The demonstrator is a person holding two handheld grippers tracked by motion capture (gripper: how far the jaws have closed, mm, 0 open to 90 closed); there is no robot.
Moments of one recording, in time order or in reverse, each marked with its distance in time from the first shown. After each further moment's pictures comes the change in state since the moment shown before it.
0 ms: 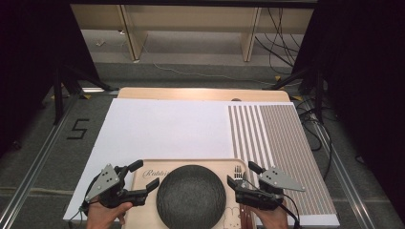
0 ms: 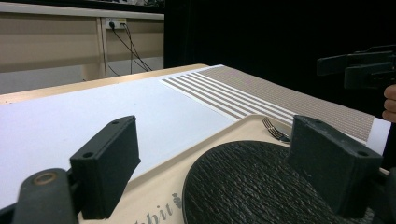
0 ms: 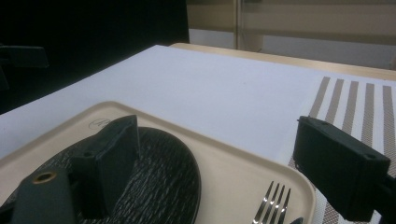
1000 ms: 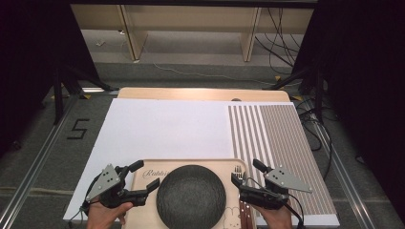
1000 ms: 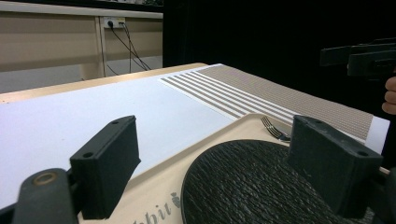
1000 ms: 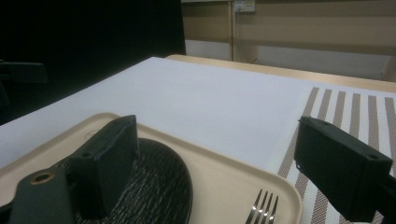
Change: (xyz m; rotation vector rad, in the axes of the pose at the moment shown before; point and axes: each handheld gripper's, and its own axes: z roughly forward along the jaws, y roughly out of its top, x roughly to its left) left arm 0.000 -0.001 0.001 0.004 -0.005 0.003; right arm -0.007 0.004 -0.008 -0.042 -0.019 -0.001
